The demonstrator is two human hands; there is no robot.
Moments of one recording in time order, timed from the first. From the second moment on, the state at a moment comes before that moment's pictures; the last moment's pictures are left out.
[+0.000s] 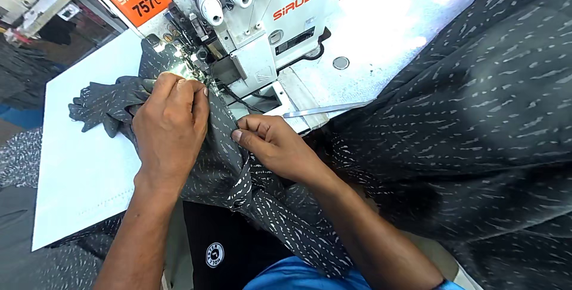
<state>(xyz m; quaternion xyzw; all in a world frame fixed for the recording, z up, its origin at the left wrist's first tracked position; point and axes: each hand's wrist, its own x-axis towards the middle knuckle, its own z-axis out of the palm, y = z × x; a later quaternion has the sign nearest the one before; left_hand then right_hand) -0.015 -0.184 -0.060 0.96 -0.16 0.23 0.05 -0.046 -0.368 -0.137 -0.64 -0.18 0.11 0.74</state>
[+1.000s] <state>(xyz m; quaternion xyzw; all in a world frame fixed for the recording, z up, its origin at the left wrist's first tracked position) -0.015 -0.154 -0.065 0.94 -0.26 0.18 0.15 -0.051 -0.373 -0.139 -0.69 -0.23 0.04 0.69</state>
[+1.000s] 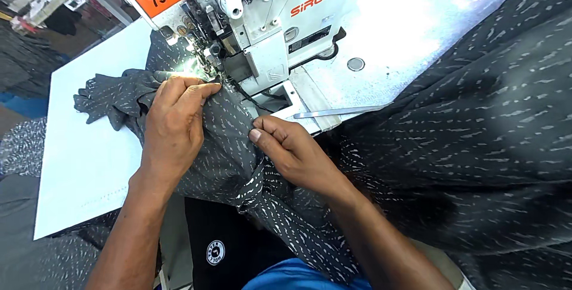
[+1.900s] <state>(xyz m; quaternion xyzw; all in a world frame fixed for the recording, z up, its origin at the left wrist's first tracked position) -0.067 -0.147 -0.069 0.92 -0.19 0.26 0.23 -0.028 -0.335 -0.132 -0.70 -0.16 0.01 0.69</state>
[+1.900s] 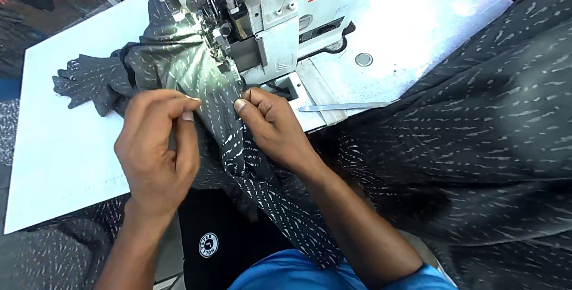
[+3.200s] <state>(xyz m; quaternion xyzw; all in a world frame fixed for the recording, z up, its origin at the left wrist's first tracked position) -0.133 -0.219 -0.112 0.94 -0.10 0.24 0.21 -0.059 -0.368 -0.138 -0.66 -0.24 0.08 0.71</state>
